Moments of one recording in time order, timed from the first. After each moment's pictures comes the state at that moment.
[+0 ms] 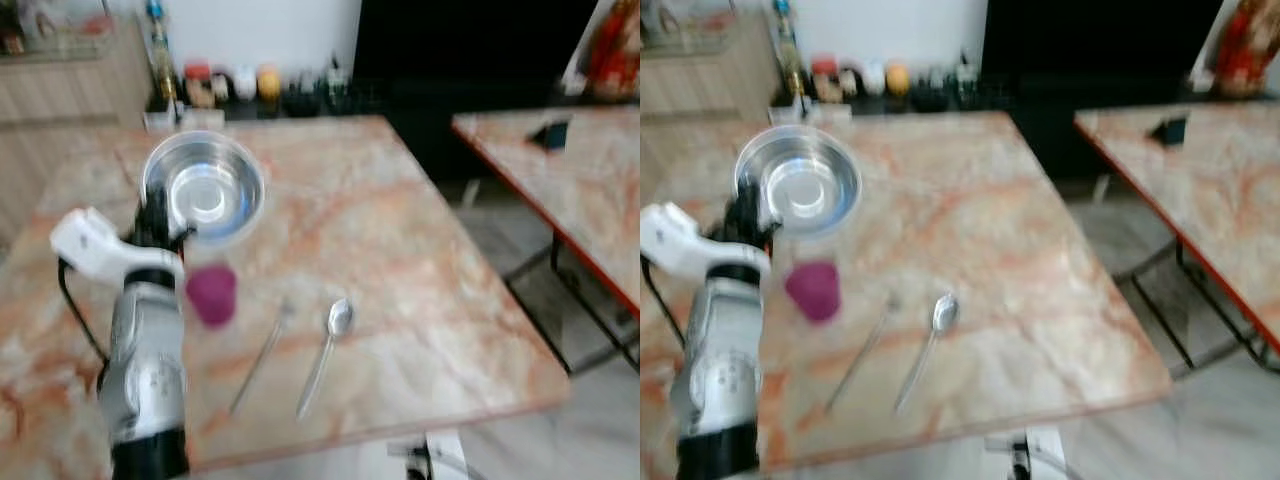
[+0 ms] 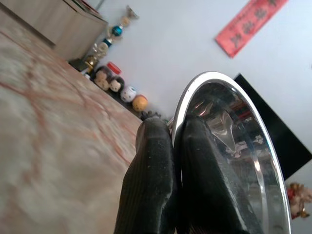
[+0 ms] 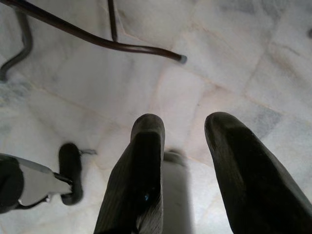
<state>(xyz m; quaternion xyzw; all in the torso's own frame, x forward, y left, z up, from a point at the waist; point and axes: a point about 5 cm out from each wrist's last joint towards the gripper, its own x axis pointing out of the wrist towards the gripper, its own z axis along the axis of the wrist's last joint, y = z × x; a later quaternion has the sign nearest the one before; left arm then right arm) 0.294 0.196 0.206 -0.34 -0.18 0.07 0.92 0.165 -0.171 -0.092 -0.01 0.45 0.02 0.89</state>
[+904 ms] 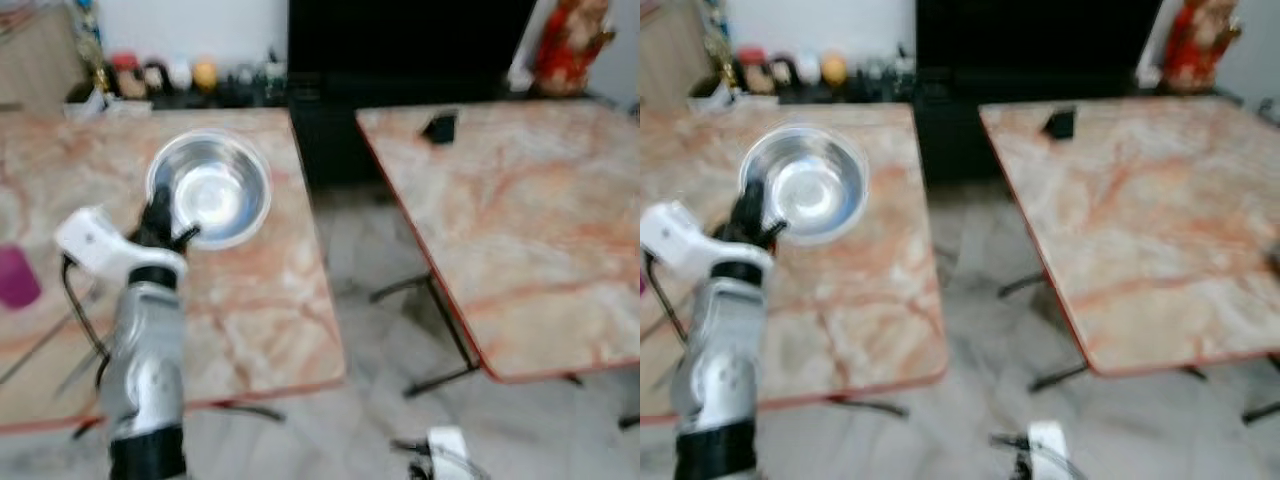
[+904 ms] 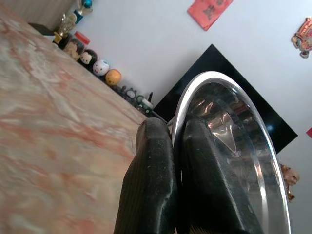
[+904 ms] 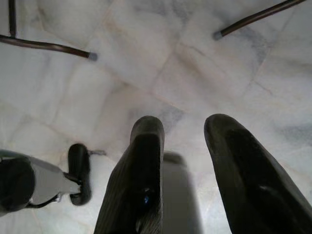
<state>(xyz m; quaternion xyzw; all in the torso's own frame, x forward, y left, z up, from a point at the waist) 0.296 0.195 0.206 -0.33 -0.18 0.07 0.92 0.164 -0.167 -0.092 0.00 0.45 0.02 0.89</state>
